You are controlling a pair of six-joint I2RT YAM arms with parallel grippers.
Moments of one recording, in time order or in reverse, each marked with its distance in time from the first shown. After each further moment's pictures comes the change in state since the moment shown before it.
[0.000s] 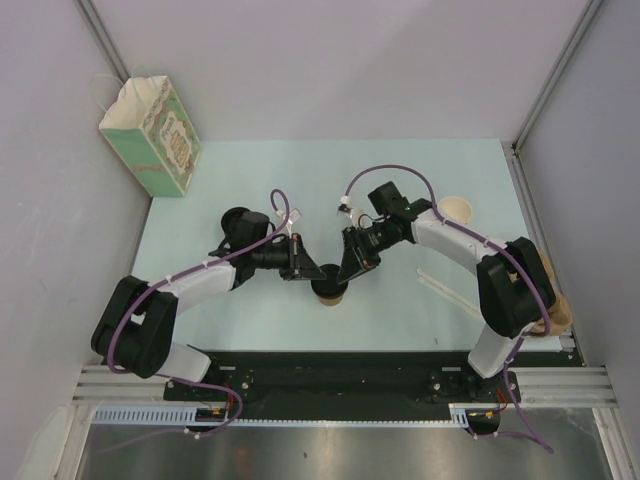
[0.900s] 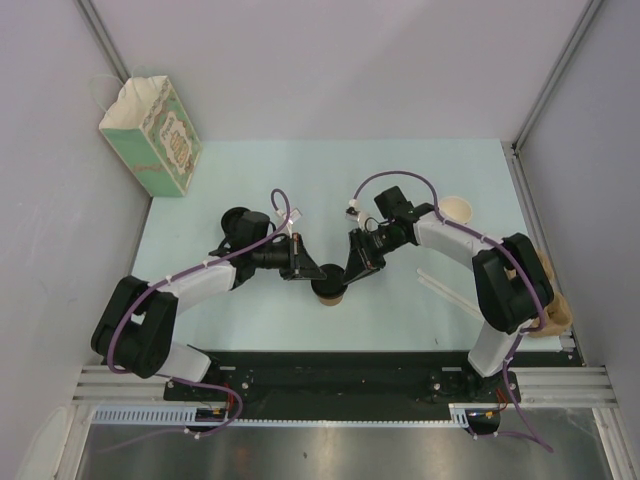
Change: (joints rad) left arm -0.002 0.000 0.005 -0.005 -0.005 0.007; right arm -0.055 0.013 -0.070 0.050 0.016 0.048
